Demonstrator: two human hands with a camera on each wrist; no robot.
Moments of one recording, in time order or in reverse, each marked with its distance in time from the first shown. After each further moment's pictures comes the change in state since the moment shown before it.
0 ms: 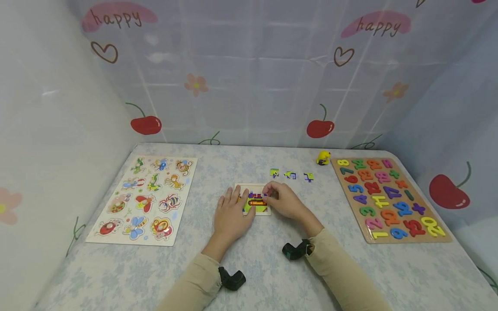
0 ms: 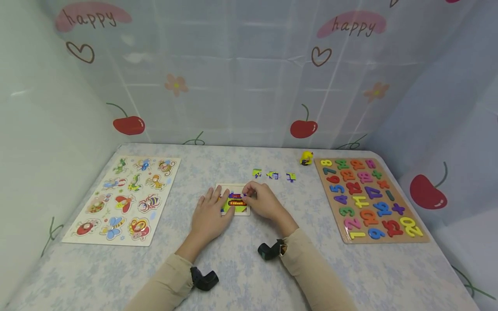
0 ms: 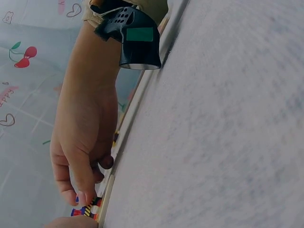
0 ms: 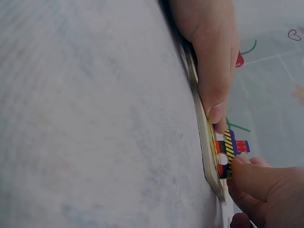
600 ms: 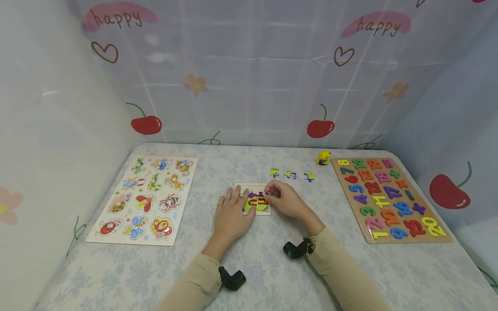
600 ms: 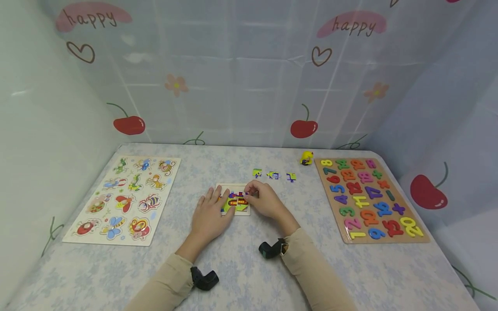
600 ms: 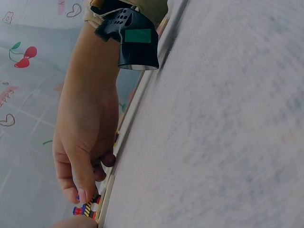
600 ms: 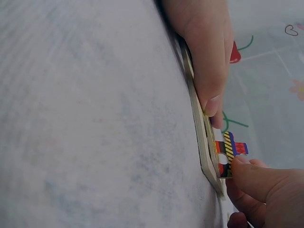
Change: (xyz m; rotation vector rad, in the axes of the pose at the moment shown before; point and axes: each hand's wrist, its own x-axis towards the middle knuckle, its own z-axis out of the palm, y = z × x) left_hand 0.000 0.000 0.000 0.006 -0.003 -0.004; right_hand -0.001 -0.001 -0.003 0.024 0.008 0.063
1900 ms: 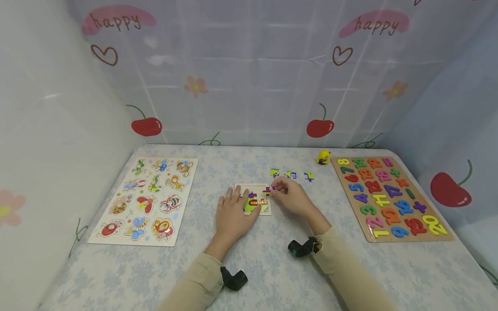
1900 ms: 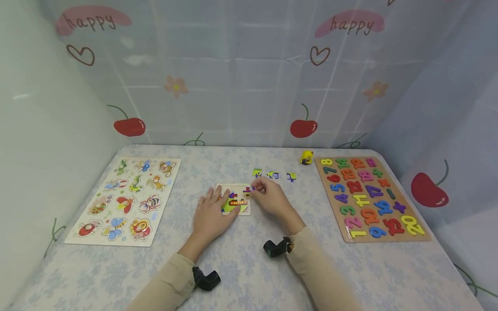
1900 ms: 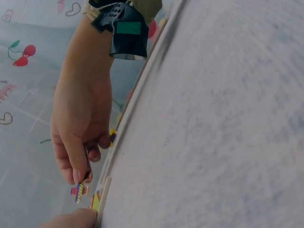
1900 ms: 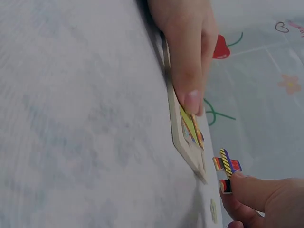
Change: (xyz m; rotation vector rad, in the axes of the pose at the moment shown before) left_hand 0.002 0.004 0.001 -0.008 0.051 -0.022; right_hand -0.005 0.002 -0.014 0.005 0.094 0.098
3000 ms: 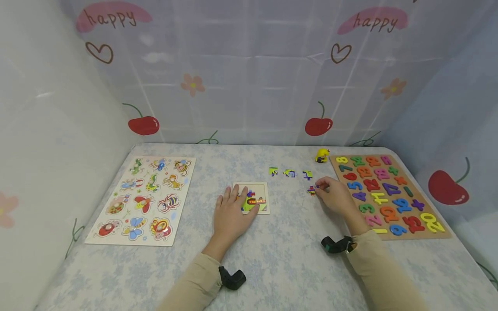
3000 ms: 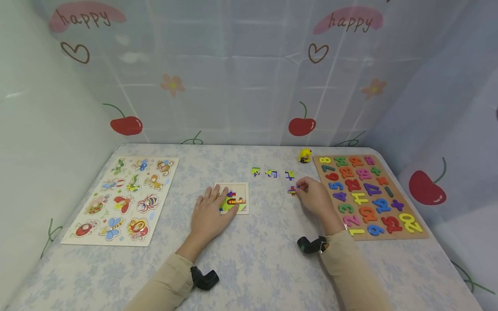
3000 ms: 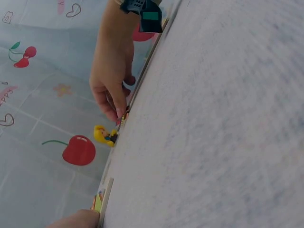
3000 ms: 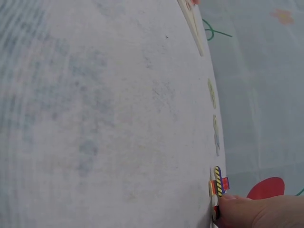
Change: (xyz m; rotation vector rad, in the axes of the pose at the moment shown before) left_hand -0.002 -0.002 0.001 -0.044 0.002 -0.002; right_hand -0.024 0.071 -0.084 -0.282 0.102 0.173
